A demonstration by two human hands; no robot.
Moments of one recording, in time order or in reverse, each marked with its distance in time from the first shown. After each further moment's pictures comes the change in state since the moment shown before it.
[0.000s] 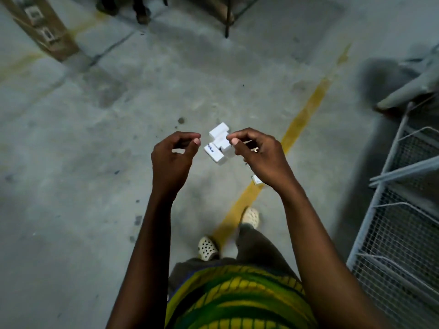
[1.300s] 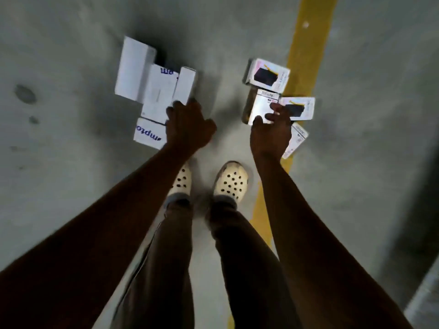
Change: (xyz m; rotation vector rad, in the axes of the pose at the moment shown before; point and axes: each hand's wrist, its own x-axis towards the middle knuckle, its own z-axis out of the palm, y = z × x) left_hand 0.417 -0.625 0.550 1.013 -1.071 -0.300; right_hand 0.414 0.771 0.137 -0.049 0.887 1.042
